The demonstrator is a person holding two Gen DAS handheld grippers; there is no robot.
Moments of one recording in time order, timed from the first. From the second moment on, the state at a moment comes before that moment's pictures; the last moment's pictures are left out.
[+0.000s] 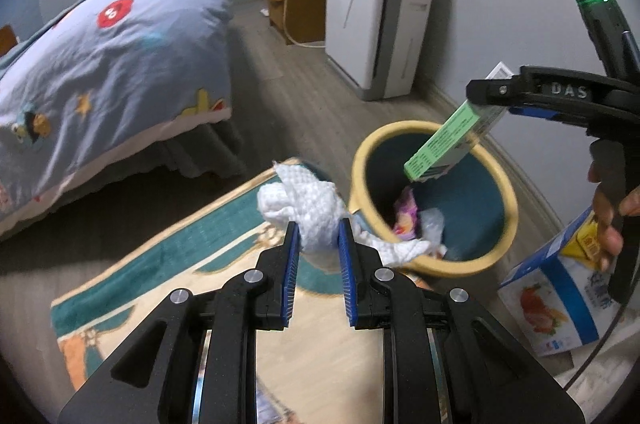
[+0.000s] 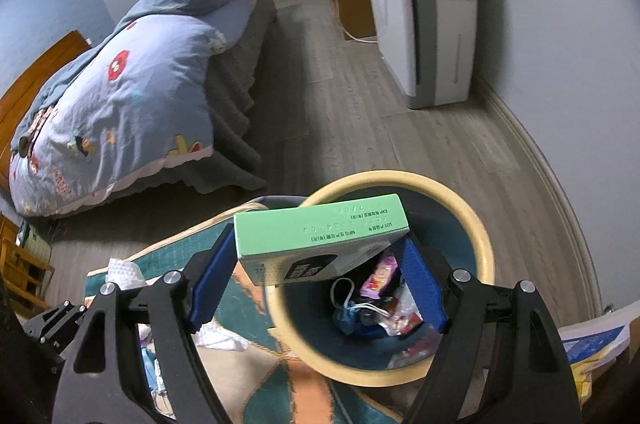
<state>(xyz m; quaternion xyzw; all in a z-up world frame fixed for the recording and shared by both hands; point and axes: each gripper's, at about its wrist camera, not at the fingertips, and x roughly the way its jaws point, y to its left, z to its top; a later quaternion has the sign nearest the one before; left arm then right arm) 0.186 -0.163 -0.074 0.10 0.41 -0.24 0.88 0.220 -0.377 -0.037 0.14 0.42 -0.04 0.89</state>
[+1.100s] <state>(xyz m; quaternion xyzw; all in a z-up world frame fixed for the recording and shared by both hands) 0.175 -0.279 -0.138 0.17 0.43 -0.29 0.84 0.215 -0.444 -0.096 0.14 0.49 -0.10 0.85</state>
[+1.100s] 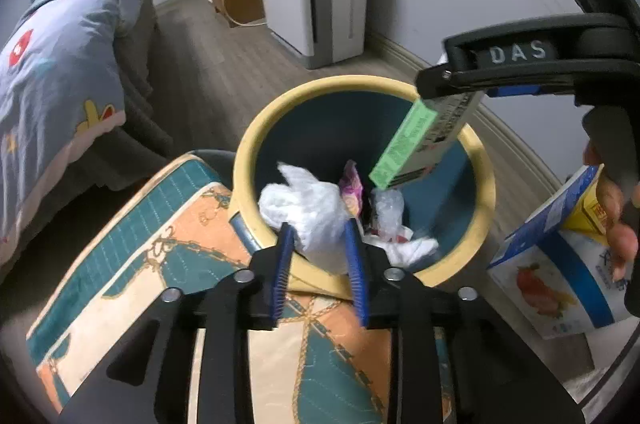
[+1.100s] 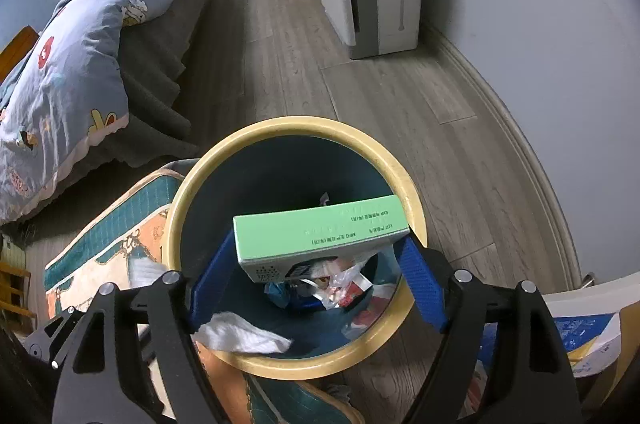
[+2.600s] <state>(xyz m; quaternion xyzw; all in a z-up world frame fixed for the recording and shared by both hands) 0.036 0.026 -0.048 0.04 0.38 -0.04 0.92 0.090 -0.228 -0.085 0.12 0.52 0.01 0.85</state>
